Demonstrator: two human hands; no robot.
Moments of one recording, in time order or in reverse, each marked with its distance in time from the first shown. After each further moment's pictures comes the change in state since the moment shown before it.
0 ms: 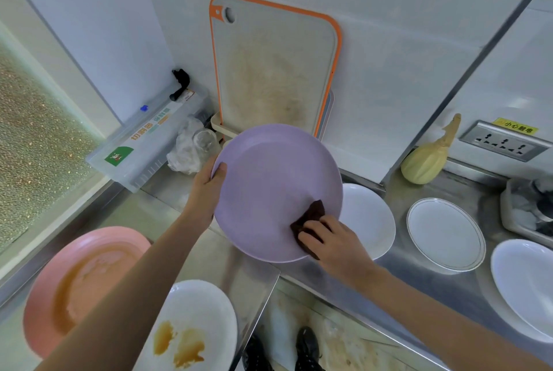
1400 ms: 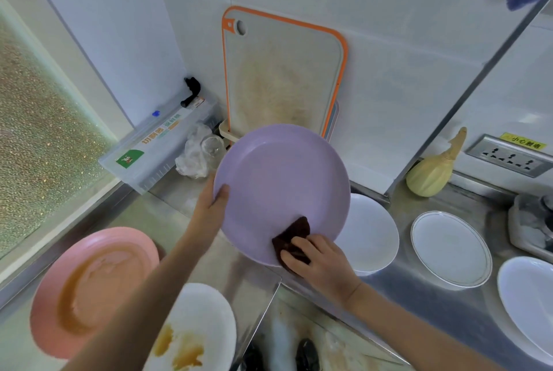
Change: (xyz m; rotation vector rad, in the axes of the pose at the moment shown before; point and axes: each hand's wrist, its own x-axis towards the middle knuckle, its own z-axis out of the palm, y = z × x) left_hand -0.031 -0.011 -0.005 -0.008 -0.011 0.135; right_hand 0.011 -0.027 0.003 0.002 0.180 -0.104
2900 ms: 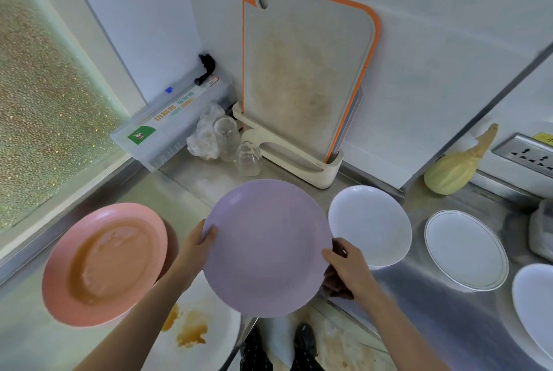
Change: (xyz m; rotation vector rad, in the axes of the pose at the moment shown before) left_hand -0.051 -0.096 -0.048 0.138 0.041 -0.421; right_hand -0.010 0.000 -0.020 0.958 -0.510 1.606
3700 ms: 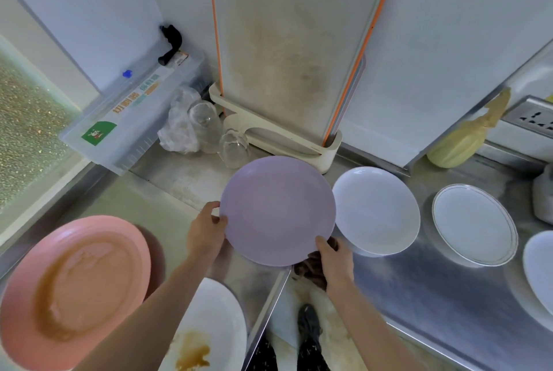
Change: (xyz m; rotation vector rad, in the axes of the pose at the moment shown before) left_hand 0.083 -0.012 0.034 0.454 0.127 -0.030; right_hand 0.037 0.013 0.065 0.446 0.300 0.287
